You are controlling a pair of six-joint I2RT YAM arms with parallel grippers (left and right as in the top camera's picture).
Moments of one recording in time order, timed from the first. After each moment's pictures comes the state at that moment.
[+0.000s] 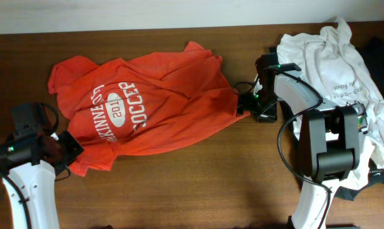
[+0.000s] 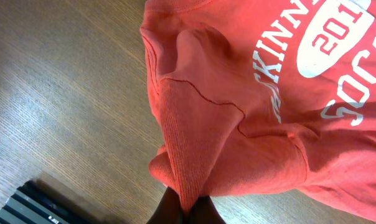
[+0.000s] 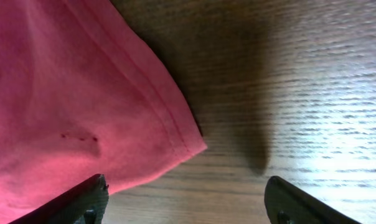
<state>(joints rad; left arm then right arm) 0.34 1.22 1.14 -1.19 -0.08 -0.36 0.11 2.09 1.50 -0.96 -0.23 0.32</state>
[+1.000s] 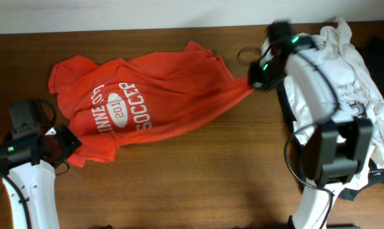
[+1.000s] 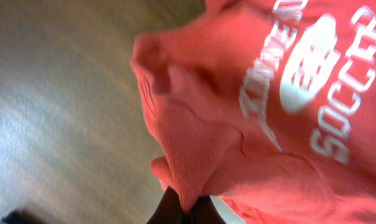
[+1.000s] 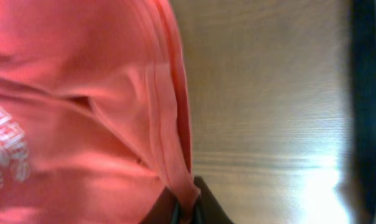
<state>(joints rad) 0.34 1.22 1.14 -1.09 -0.07 -0.36 0.08 2.04 1.97 -1.26 -0.23 0.29</state>
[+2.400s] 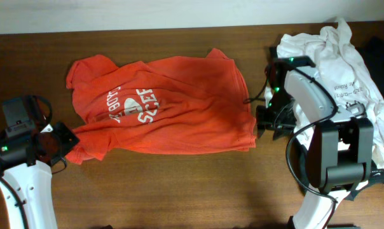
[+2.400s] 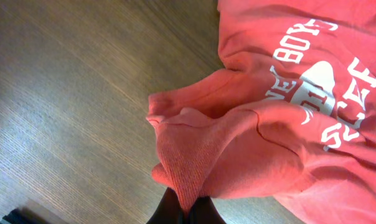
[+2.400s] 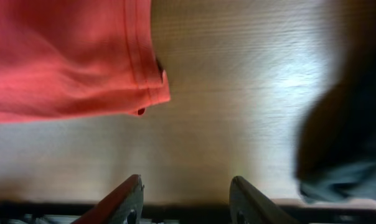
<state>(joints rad) 0.34 1.22 1.21 -1.15 -0.05 -0.36 0.08 1.99 1.51 -1.42 -0.17 0.19</state>
